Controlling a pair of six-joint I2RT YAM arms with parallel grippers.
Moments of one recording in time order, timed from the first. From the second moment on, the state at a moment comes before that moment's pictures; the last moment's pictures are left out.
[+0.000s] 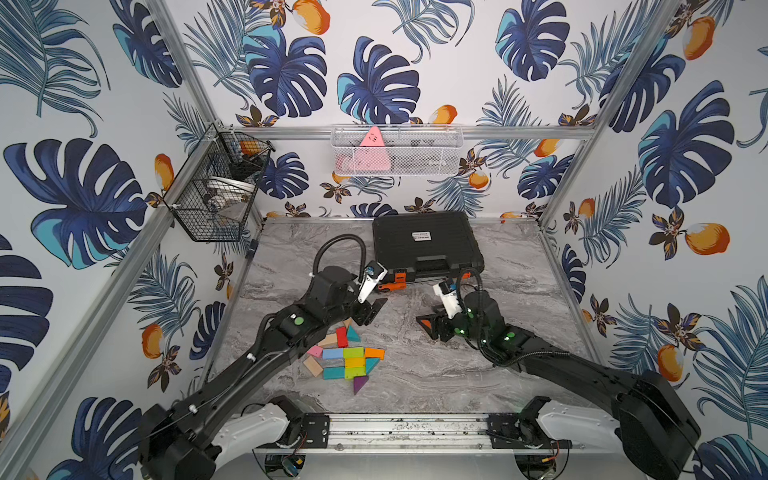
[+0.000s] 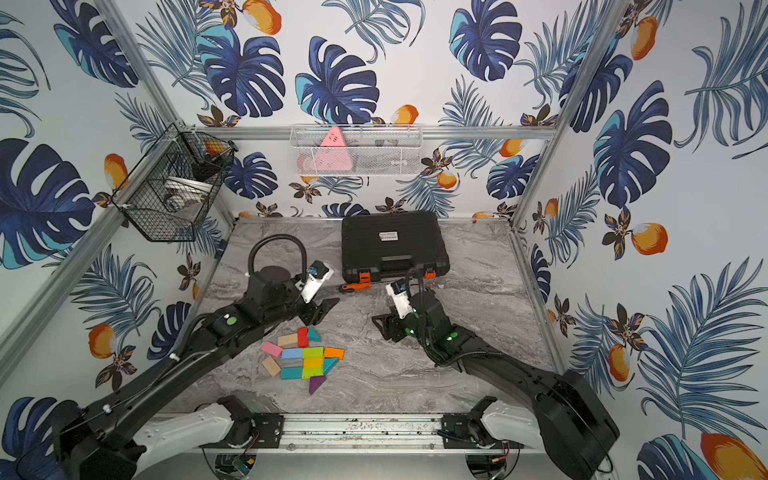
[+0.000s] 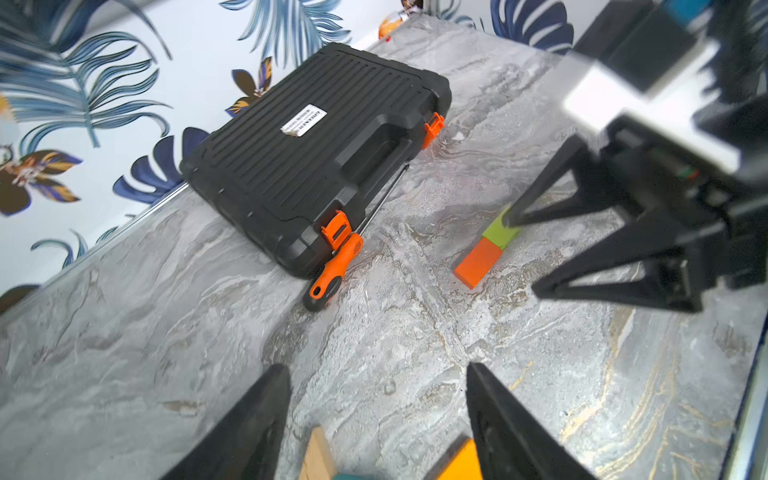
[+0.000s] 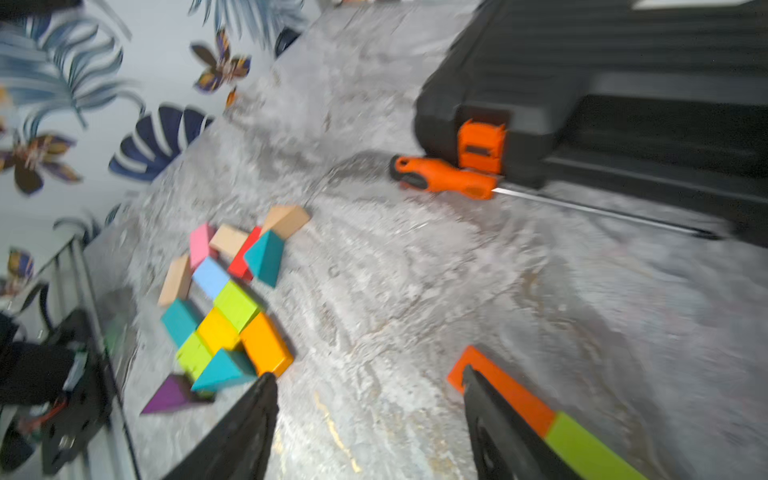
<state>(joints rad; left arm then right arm) -0.55 0.97 0.87 -0.41 0.06 0.14 0.73 1.25 0.62 0.05 -0.22 0.21</state>
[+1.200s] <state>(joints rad) -0.55 0.63 0.71 -0.61 -0.25 -0.08 1.02 1.88 1.03 -0.15 -0.15 -0.24</state>
